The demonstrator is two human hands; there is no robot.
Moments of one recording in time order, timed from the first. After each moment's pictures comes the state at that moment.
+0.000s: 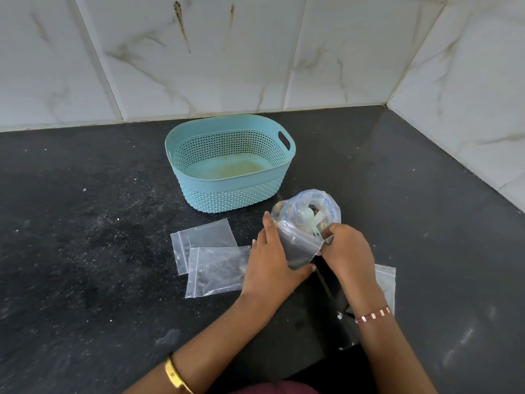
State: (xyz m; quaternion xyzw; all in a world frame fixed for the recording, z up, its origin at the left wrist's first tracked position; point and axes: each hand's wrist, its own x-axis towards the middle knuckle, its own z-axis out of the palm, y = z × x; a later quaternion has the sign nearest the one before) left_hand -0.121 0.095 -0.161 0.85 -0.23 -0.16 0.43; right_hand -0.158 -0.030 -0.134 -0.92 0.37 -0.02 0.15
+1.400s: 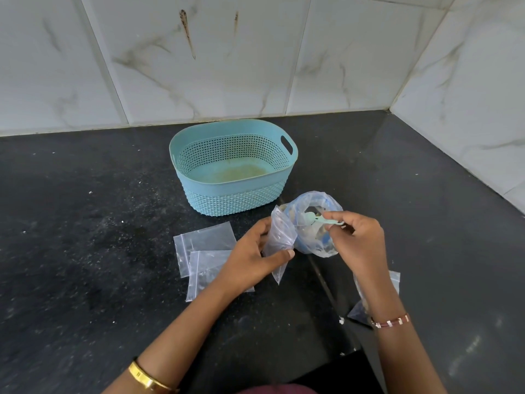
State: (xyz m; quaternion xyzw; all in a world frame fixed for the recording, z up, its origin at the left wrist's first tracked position) left_hand -0.087 0.124 -0.158 0.70 -0.24 -0.28 0.62; right_hand -0.163 -0.041 -0.127 -0.83 0.32 -0.22 0.40
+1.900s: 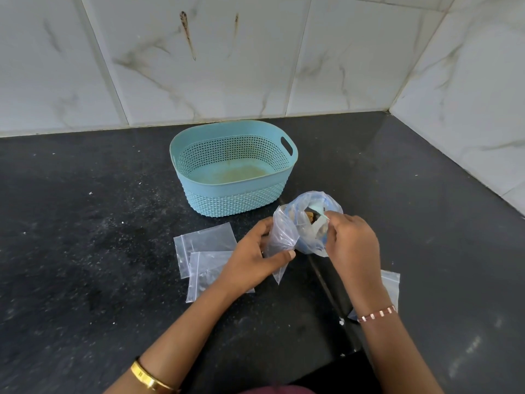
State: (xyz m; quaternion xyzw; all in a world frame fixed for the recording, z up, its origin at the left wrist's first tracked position) left_hand -0.087 0.123 -0.159 0.70 -0.25 -0.27 0.61; right_hand -0.156 -0.037 -0.139 -0.94 0.19 -0.26 0.07
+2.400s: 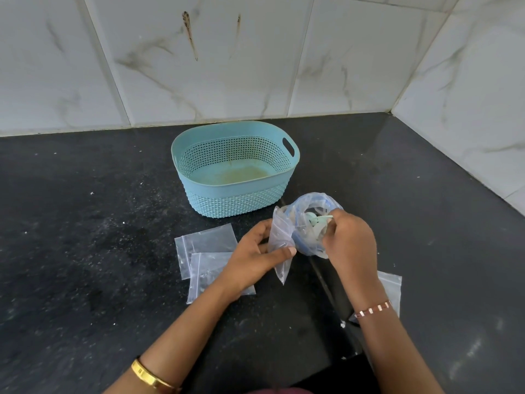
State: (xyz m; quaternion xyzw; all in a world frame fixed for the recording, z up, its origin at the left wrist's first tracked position) left_hand -0.084 0.121 -0.161 0.63 -0.20 -0.32 0.68; right_hand -0.145 -0.031 -0.129 -0.93 0.28 -0.22 0.11
